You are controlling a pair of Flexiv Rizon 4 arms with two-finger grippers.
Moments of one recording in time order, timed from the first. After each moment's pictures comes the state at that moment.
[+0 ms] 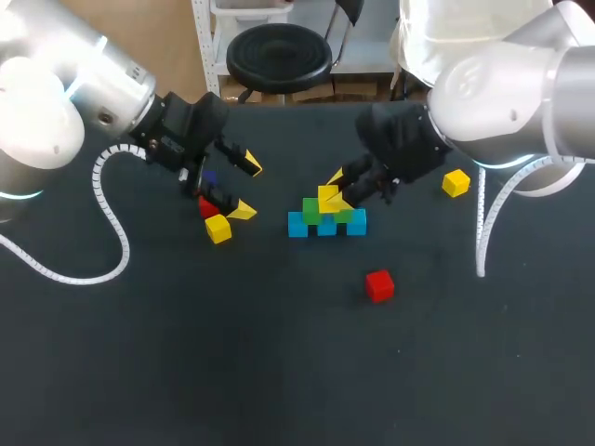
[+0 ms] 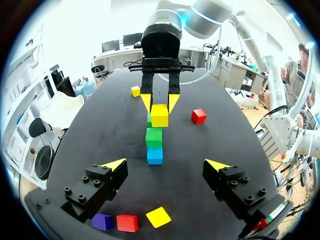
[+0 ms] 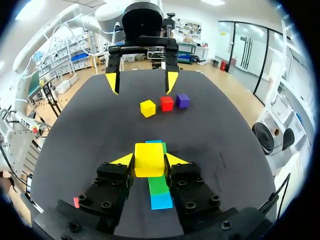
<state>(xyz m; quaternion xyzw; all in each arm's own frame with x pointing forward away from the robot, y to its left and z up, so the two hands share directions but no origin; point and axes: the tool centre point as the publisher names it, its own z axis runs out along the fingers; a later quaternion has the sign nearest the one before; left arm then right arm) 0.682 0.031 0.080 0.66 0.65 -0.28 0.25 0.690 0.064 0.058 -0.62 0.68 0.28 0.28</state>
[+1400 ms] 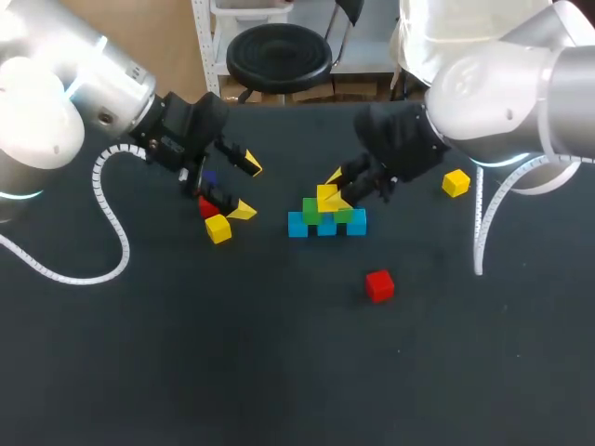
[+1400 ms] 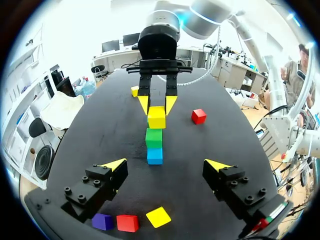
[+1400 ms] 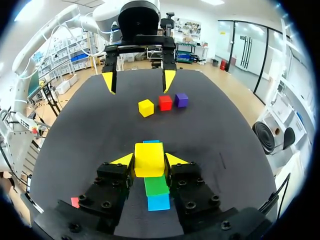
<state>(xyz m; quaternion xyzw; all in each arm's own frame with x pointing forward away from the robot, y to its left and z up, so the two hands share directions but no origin) 0.682 0.031 0.080 0.66 0.65 -0.28 0.25 0.695 0.065 0.055 -0.62 0.68 0.28 0.28</state>
